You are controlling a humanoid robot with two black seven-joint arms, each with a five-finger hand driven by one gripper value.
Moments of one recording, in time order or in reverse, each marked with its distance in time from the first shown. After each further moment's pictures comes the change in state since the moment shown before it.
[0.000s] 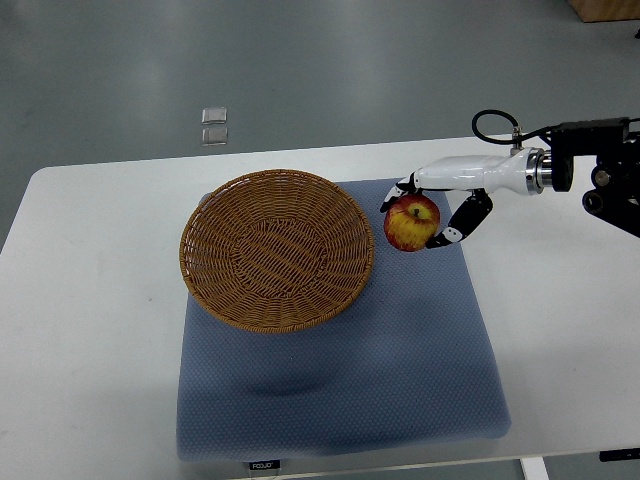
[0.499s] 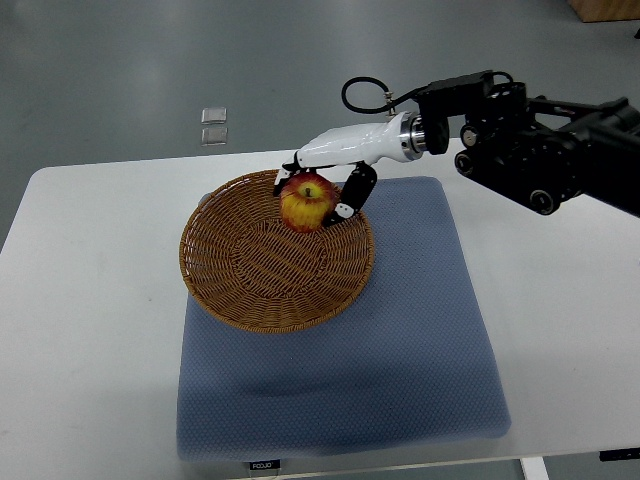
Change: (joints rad) left arm 0.000 0.000 -0.001 -0.002 0.000 -0.002 0.000; right arm 0.204 0.443 -0.090 -0.290 -0.002 0.031 -0.012
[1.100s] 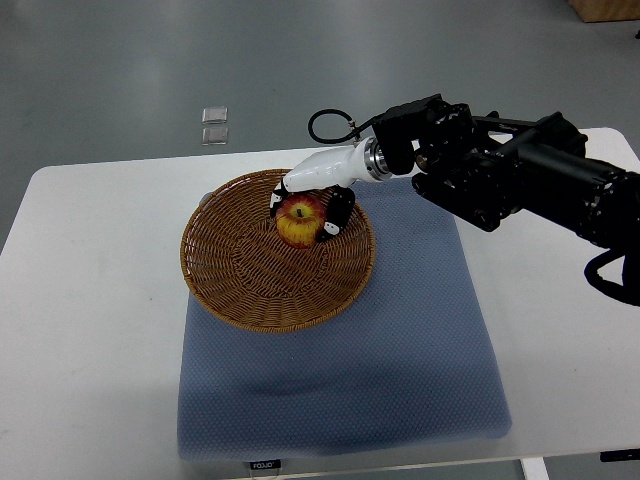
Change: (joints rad) left arm 0.000 0.000 0.001 0.000 -0.001 0.000 0.000; right arm -0.001 0.134 -0.148 -0.212 -0.002 -0.017 -0.025
